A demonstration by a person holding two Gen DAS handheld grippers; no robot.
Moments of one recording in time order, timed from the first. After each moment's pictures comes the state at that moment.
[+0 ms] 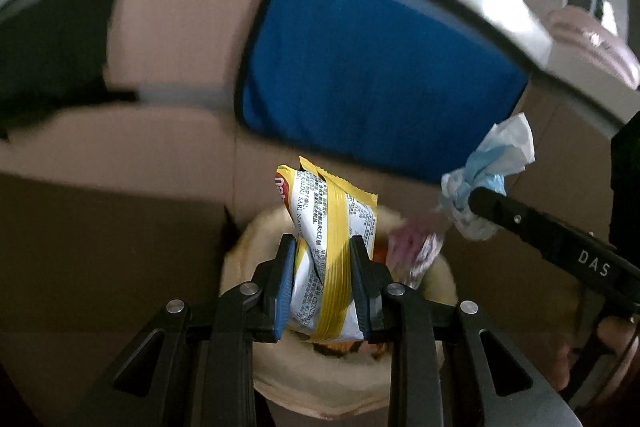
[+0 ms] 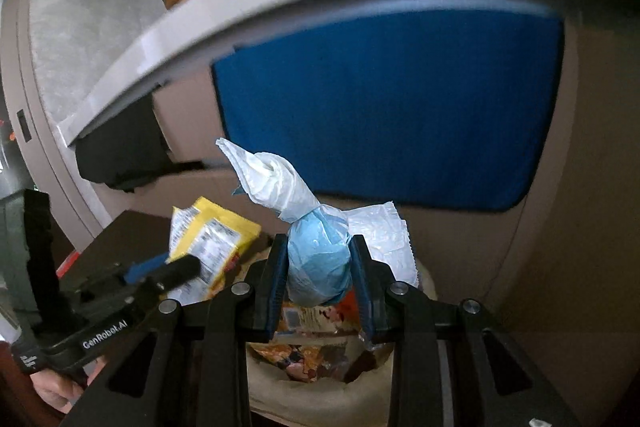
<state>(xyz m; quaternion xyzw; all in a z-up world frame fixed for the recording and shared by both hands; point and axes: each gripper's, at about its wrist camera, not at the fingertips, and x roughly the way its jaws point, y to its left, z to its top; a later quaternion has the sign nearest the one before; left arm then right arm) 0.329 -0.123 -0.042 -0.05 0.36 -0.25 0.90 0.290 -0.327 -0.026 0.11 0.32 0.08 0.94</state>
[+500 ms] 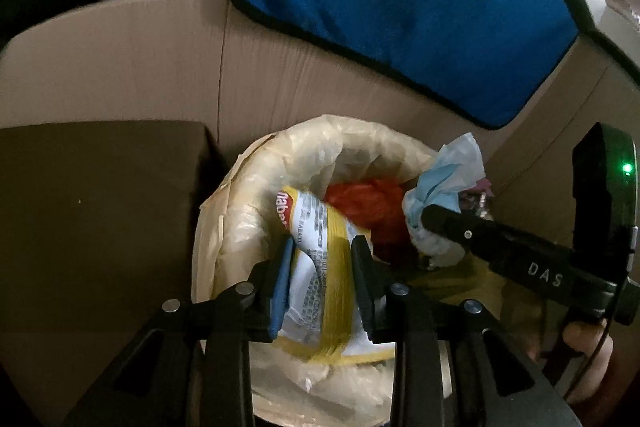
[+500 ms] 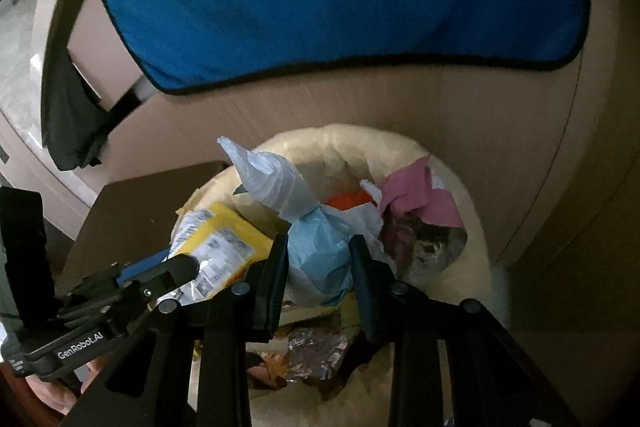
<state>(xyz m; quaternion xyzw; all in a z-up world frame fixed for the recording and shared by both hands) 0.376 -0.144 -0.113 -0.05 0.46 -0.25 0.85 0.349 -0.336 -0.133 0.18 0.45 0.09 0.87</state>
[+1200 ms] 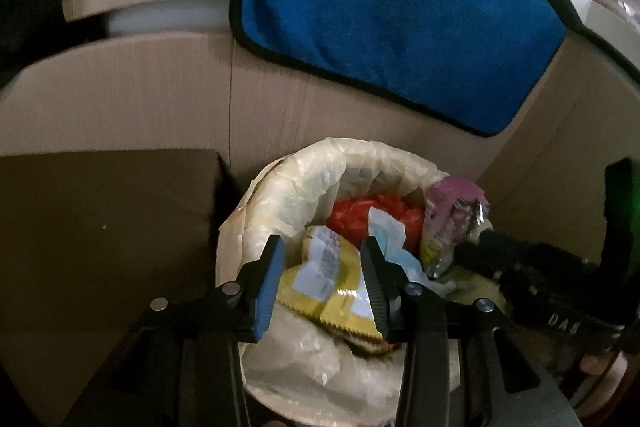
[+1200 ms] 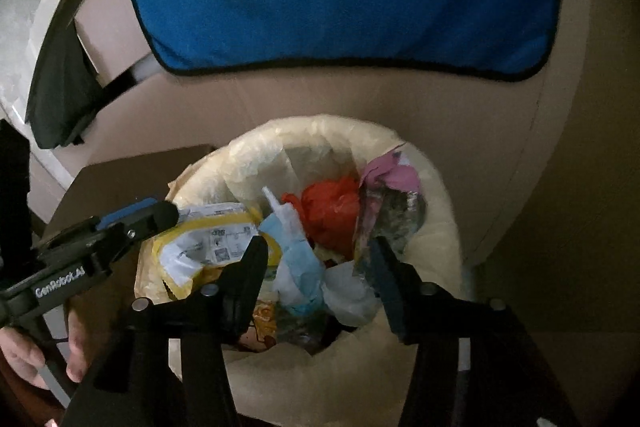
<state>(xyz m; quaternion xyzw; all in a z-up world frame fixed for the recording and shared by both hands) 0.364 -0.136 -0.086 -0.02 0.42 -0.25 0.87 0.302 -0.333 -0.107 0.12 0.42 0.03 0.90</state>
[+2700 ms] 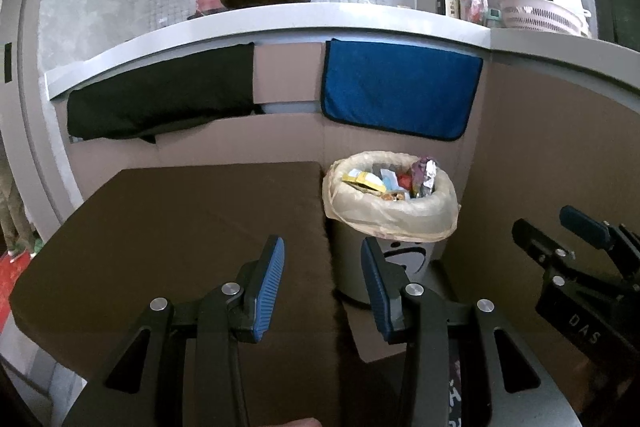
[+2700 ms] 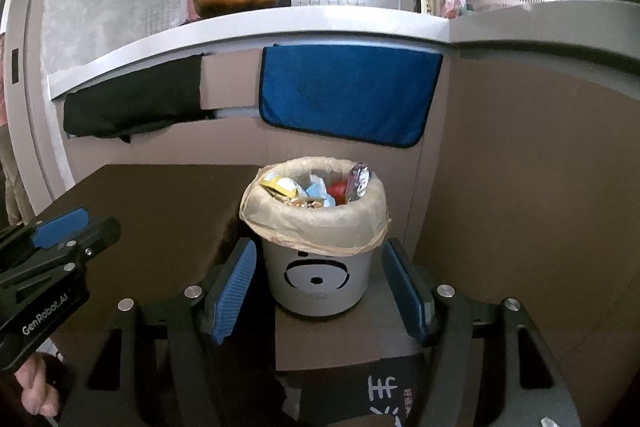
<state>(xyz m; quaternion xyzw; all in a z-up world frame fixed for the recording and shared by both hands) 0.045 -0.023 0.006 0.03 0.27 -0.13 0.95 -0.003 -0.202 -0.010 0.01 0.25 -0.08 0.97</state>
